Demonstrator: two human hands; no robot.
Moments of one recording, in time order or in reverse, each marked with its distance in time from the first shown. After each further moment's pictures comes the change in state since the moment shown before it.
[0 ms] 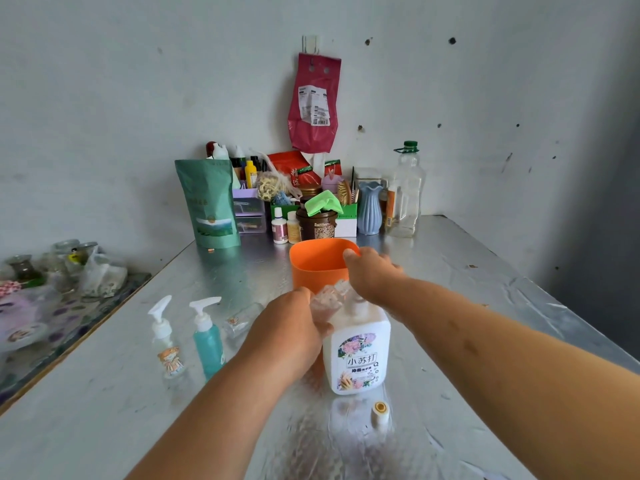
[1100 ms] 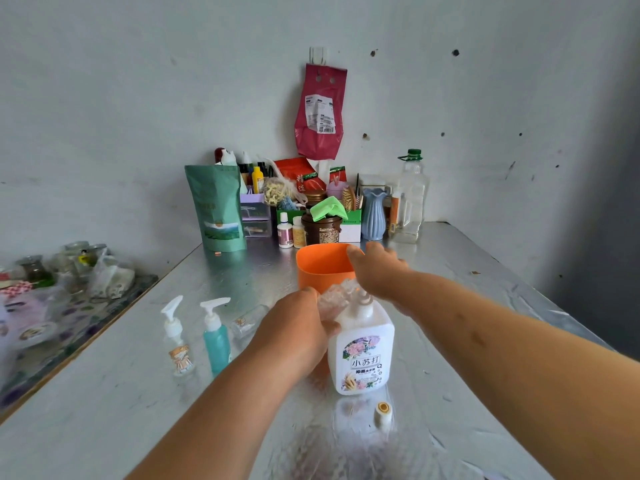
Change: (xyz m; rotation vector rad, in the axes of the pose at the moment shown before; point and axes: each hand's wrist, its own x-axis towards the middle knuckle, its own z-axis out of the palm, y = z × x) left_hand -0.007 0.005 -0.008 0.005 -0.003 0.009; right_hand -0.023 -0.005 -0.020 0.070 -0.007 -0.019
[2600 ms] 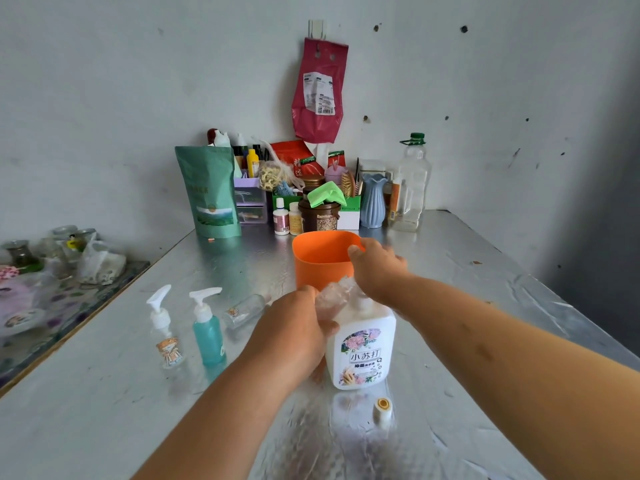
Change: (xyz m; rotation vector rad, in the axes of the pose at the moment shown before) left_hand 0.005 -0.008 0.013 -0.019 0.004 0.003; right_hand 0.032 0.010 0.029 -0.049 0.052 0.013
